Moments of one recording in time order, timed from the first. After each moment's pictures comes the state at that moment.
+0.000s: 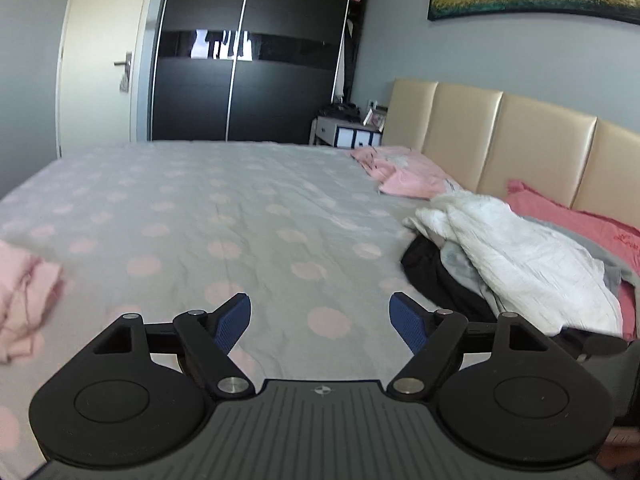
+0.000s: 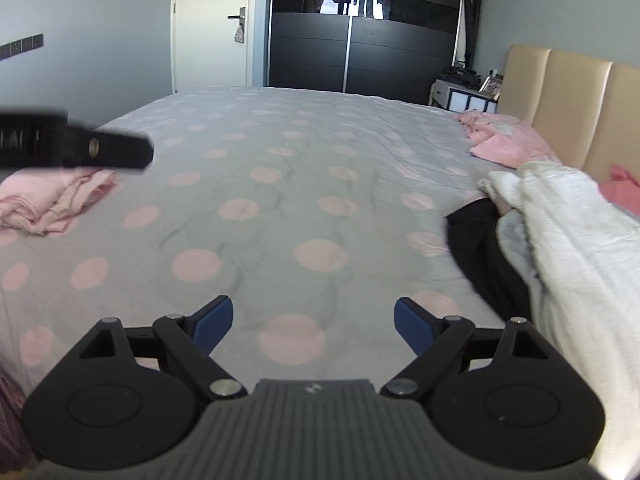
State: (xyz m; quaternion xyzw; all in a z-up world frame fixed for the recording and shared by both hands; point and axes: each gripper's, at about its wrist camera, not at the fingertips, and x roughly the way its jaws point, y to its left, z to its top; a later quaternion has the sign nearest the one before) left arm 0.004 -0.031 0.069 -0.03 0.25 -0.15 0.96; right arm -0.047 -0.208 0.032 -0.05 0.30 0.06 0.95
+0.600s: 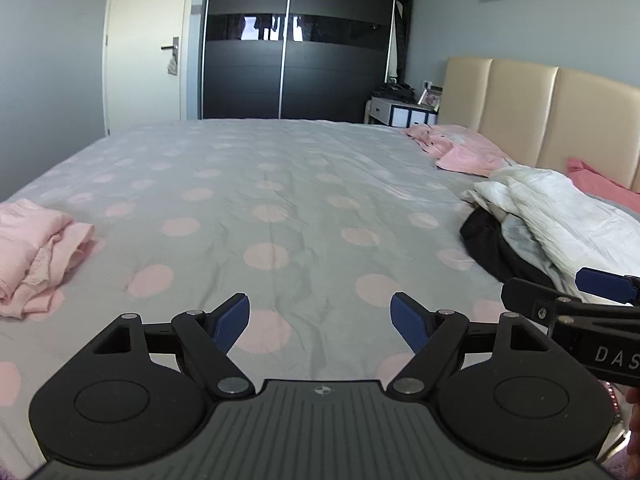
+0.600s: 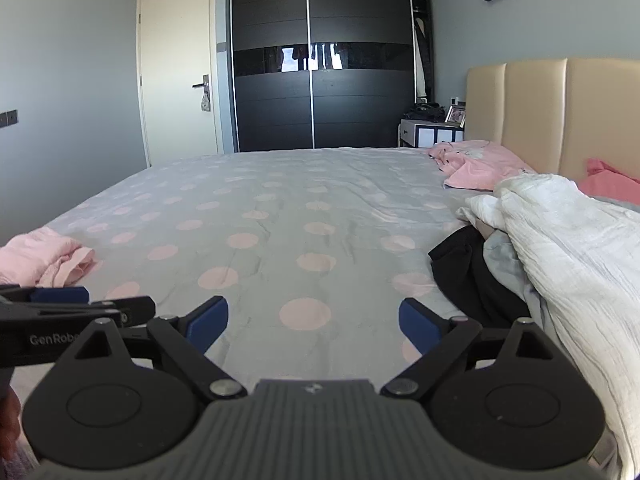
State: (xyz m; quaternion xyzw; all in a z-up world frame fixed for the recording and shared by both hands) left arm 0.018 -0.035 0.017 -0.02 0.27 -0.05 0.96; right arm -0.026 -0.211 0.014 0.02 0.22 0.04 0.97
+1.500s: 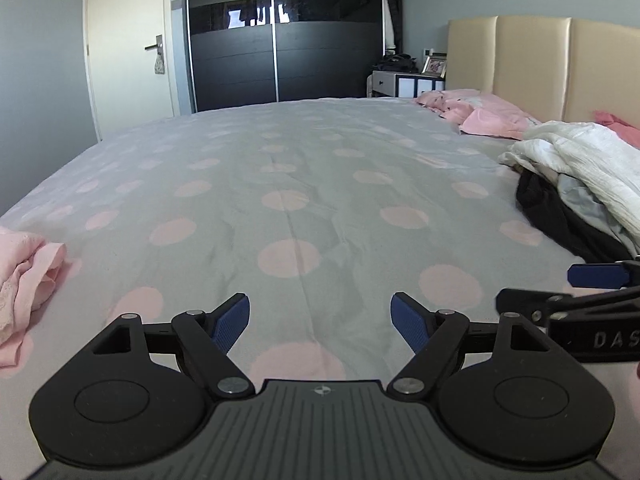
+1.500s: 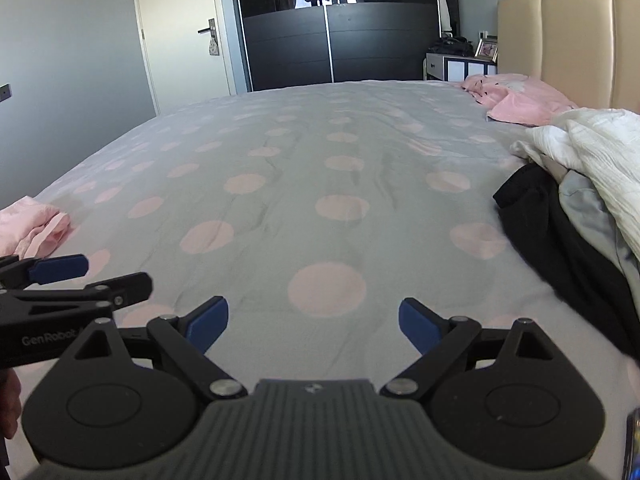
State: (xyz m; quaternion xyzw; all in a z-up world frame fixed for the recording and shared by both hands) left arm 0.127 -0.019 -0.040 0.03 0.29 -0.05 0.96; right arm 0.106 -0.203 -0.047 0.04 0.30 0.08 0.95
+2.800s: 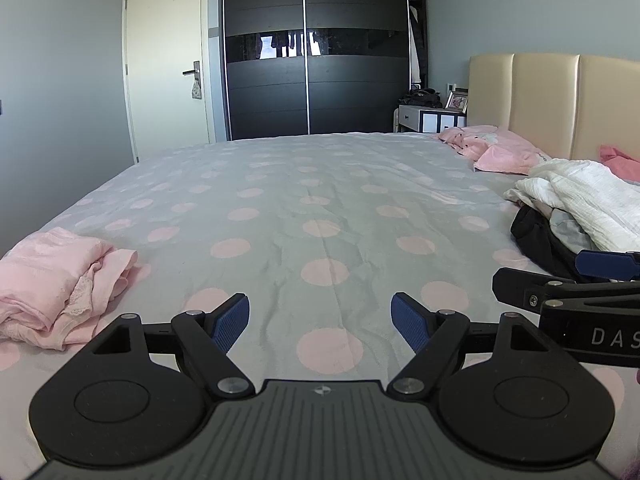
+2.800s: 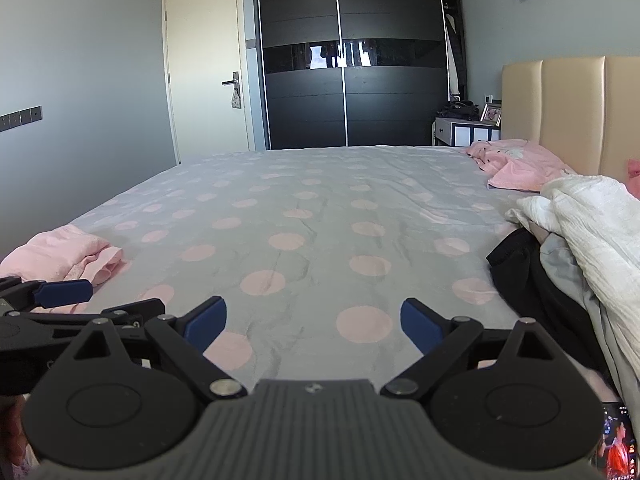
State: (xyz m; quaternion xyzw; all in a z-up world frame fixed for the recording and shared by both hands) left arm 0.031 -0.002 0.011 0.02 0.25 -0.02 0.97; right arm 0.000 -0.166 0.008 0.02 0.21 0.08 0.97
